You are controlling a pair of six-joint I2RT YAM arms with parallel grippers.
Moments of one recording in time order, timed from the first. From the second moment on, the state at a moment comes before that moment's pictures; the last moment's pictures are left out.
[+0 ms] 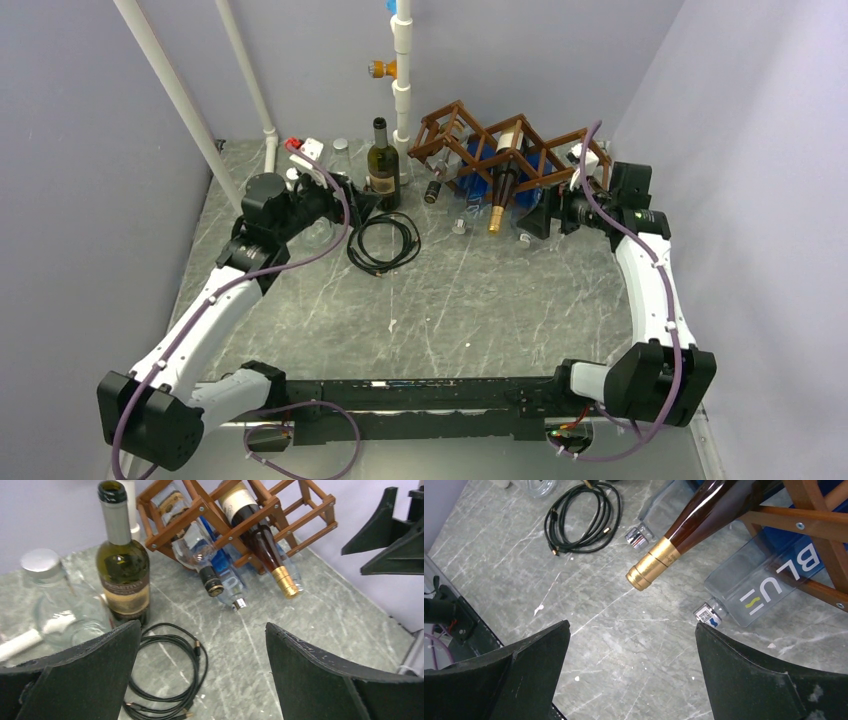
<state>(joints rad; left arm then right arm) -0.35 1.05 0.94 0.05 0.34 -0.17 -0.16 1.22 1.13 -0.66 -0.83 -0.20</state>
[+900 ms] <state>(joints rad) -0.35 1.22 0.92 0.07 0.54 -0.57 0.00 1.34 1.03 -0.33 -0.43 0.38</state>
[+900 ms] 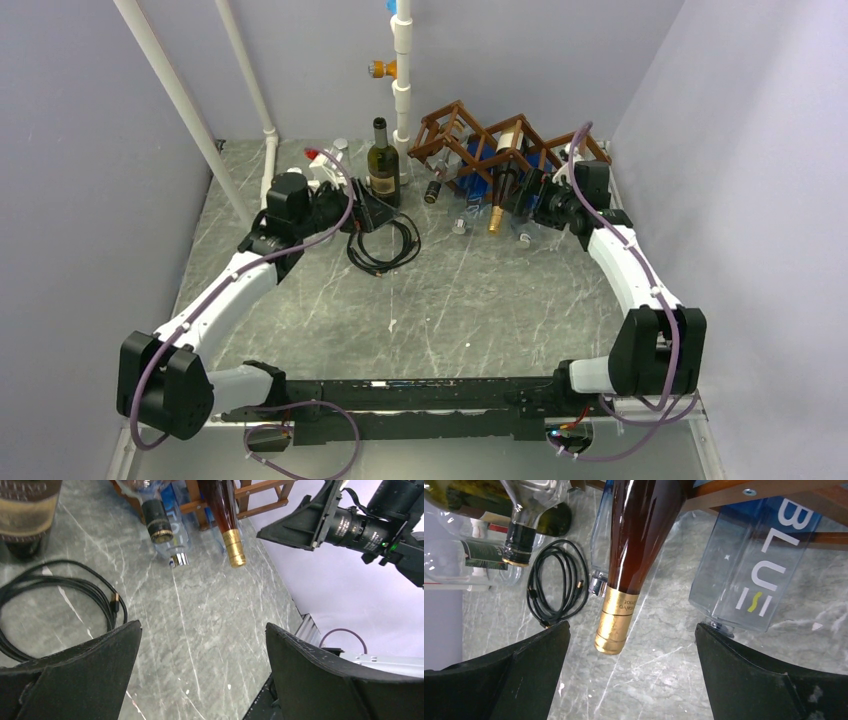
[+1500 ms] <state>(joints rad) -0.52 1.23 0.79 0.26 0.49 -0.72 0.07 1.46 0.97 -0.10 -0.34 0.49</state>
